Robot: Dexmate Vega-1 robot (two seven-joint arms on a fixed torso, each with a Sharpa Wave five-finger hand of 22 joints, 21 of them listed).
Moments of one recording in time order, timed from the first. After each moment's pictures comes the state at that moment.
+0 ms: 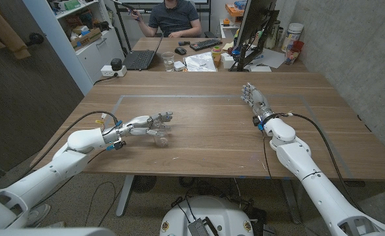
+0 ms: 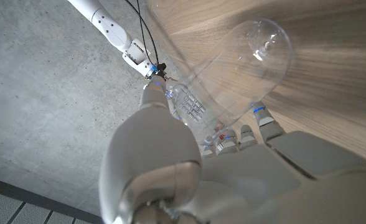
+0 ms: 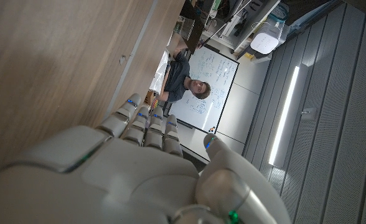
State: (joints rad) left arm 0.81 0.83 0.52 -1.09 -0.57 -0.78 -0.82; left_hand 1.10 0.12 0.01 -0.16 0.44 -0.17 -0.01 0.21 0.19 -0.17 0.15 0.24 0.22 -0.17 0.17 0.20 0.18 0.08 0.18 0.34 0.18; right arm -0.98 -0.32 -0.21 -1.58 0.29 0.01 -0.03; right_hand 0.07 0.09 0.40 0.16 0.24 0.16 0.04 0.20 0.19 0.18 0.08 0.21 0.20 0.12 0.01 0.21 0.20 0.22 -0.04 0.21 0.17
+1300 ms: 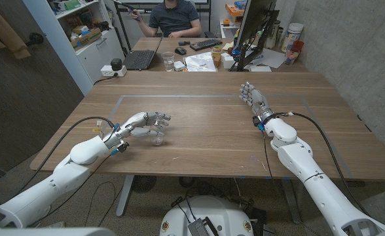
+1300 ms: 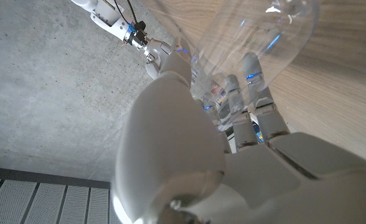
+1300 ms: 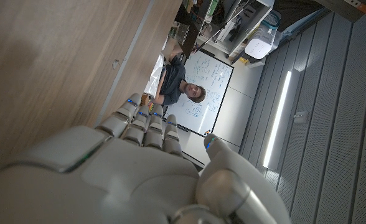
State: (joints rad) left arm 0.93 0.82 0.47 -1.17 -0.47 -0.86 -0.47; left_hand 1.48 0.08 0.18 -0.17 0.18 0.45 0.10 0.43 0.20 0.46 0.04 0.47 0.20 0.58 0.17 0.36 0.20 0.52 0.18 0.80 0.18; right arm -1.00 -0.35 -0.21 -1.61 0.30 0.01 -0.01; right_hand 0.06 0.09 0.40 0.16 0.24 0.16 0.05 0.20 0.19 0.21 0.09 0.22 0.21 0.14 0.02 0.21 0.20 0.23 -0.04 0.20 0.17
